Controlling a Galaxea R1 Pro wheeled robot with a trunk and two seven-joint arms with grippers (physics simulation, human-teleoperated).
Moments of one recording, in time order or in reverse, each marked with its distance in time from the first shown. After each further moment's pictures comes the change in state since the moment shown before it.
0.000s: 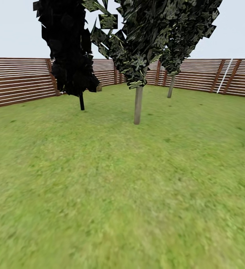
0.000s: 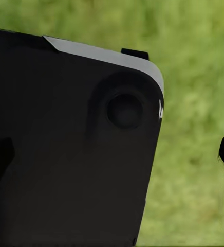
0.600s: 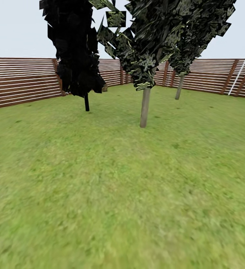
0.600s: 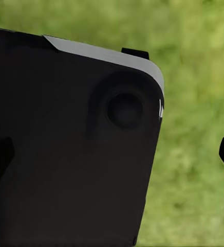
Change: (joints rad) left arm 0.000 0.000 0.000 0.000 0.000 0.000 0.000; right arm 0.000 0.000 0.000 0.002 0.000 0.000 0.000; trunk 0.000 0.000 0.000
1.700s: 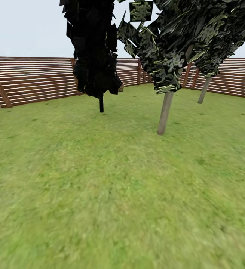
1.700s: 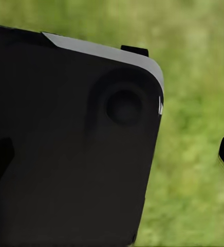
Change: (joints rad) left arm 0.000 -0.001 0.000 0.000 0.000 0.000 0.000; right arm 0.000 -0.002 0.000 0.001 -0.001 0.000 0.000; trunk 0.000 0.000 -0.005
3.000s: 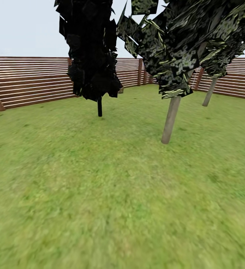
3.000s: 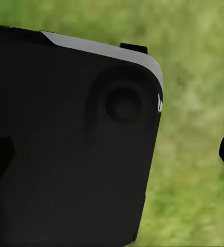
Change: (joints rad) left arm 0.000 0.000 -0.003 0.000 0.000 0.000 0.000; right arm 0.000 0.000 -0.003 0.004 -0.008 0.002 -0.002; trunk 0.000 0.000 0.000
